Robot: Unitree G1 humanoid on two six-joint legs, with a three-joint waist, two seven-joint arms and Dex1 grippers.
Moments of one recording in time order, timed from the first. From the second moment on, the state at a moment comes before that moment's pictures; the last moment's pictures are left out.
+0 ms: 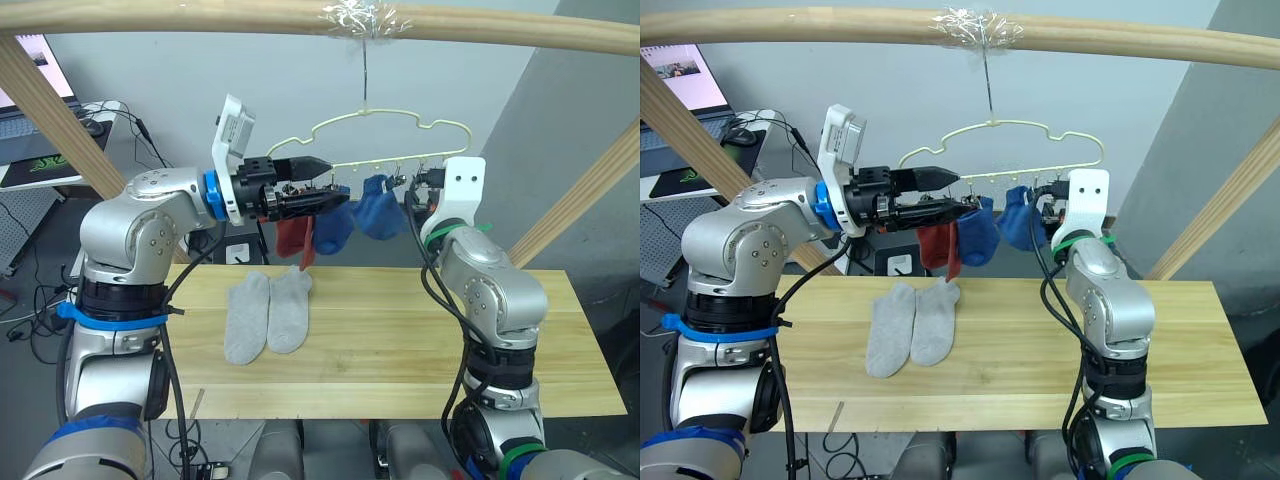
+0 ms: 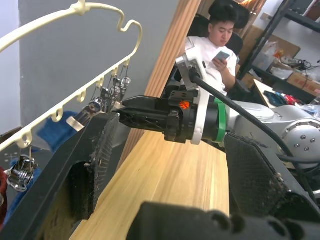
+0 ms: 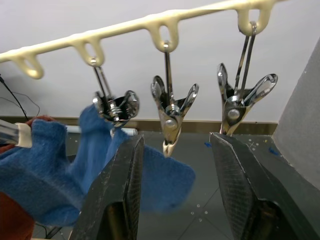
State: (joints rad) left arm -0.84 0.61 0.04 -0.05 -0.65 0.81 -1.02; right arm -0.64 0.00 -0.10 -0.31 0.14 0.98 -0.09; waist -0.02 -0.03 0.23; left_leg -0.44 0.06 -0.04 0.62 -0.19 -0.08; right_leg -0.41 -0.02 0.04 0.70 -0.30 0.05
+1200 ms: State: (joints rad) left arm -0.80 0.62 0.04 -0.09 -0.64 0.79 -0.94; right arm -0.82 -0.06 -0.14 0.01 0.14 0.79 -0.07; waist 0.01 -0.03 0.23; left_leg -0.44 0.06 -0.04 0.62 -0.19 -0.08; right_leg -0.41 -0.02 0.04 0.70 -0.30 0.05
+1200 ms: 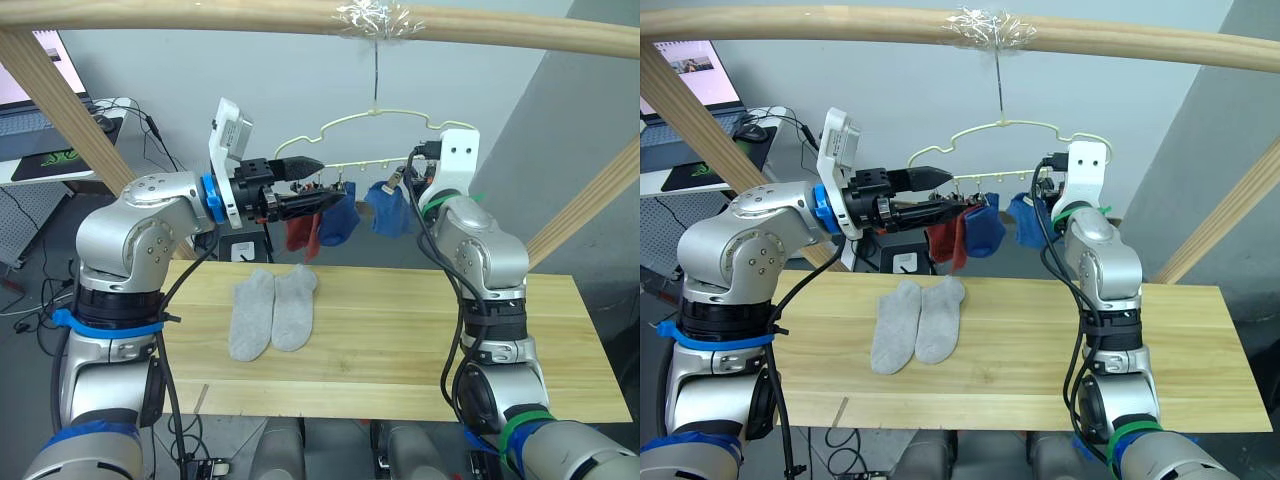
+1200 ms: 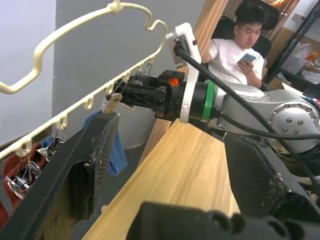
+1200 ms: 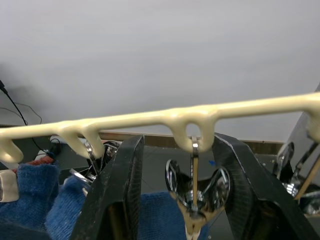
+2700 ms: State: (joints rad) left arm -0.49 0.60 -0.19 0.11 -0.23 0.53 -0.76; right arm -0.85 -0.06 -0.14 0.05 0.14 0.79 -0.07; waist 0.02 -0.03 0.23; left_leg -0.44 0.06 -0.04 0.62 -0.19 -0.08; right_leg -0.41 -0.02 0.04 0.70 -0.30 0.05
